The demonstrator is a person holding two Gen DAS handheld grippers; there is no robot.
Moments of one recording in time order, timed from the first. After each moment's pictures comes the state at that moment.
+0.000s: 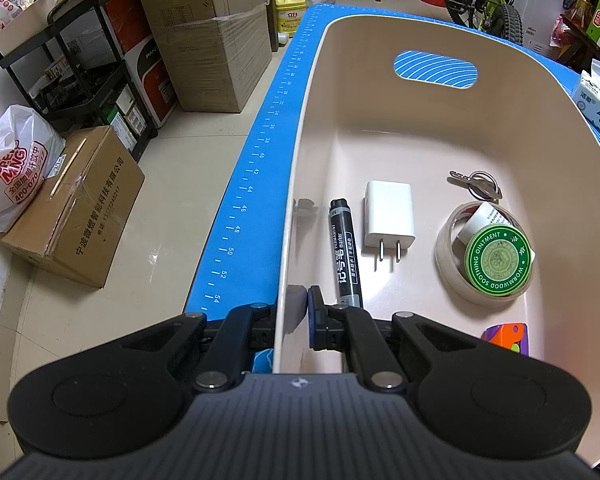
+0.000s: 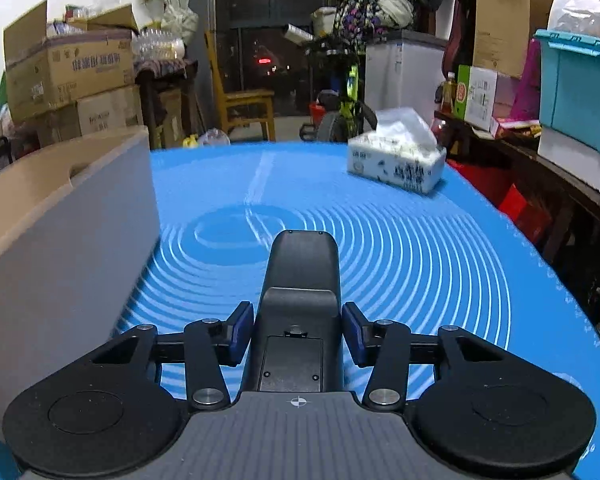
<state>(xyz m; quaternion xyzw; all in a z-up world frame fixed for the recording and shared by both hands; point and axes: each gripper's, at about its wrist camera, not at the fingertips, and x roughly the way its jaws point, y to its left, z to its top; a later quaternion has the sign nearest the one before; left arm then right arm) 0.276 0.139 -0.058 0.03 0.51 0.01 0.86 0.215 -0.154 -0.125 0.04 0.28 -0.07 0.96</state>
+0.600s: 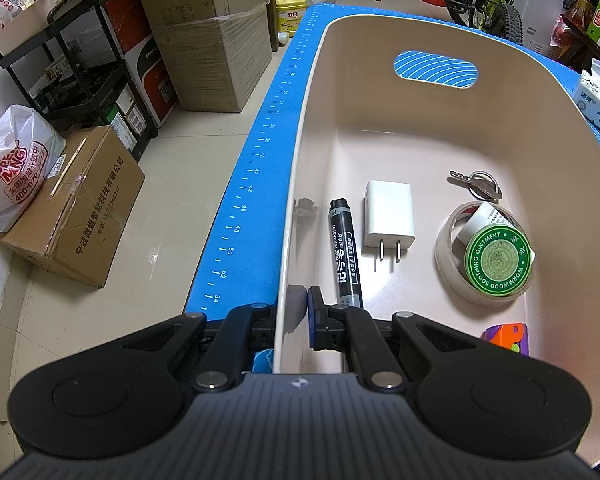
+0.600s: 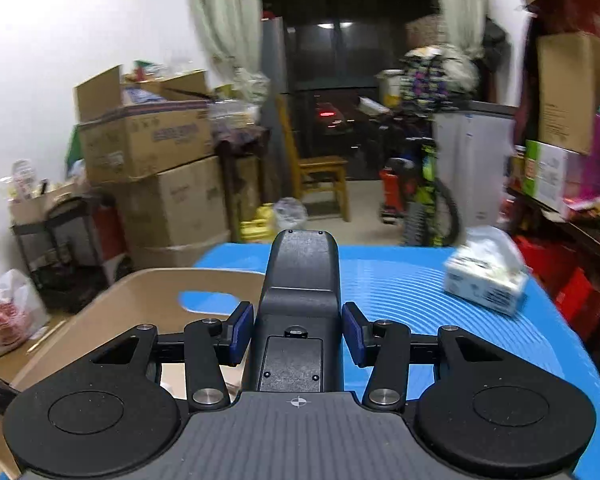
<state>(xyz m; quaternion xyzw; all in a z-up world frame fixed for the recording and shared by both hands) 0.276 0.139 -0.058 0.04 0.51 0.01 0.86 0.250 -0.093 -0.020 0.04 0.20 0.04 0.98</state>
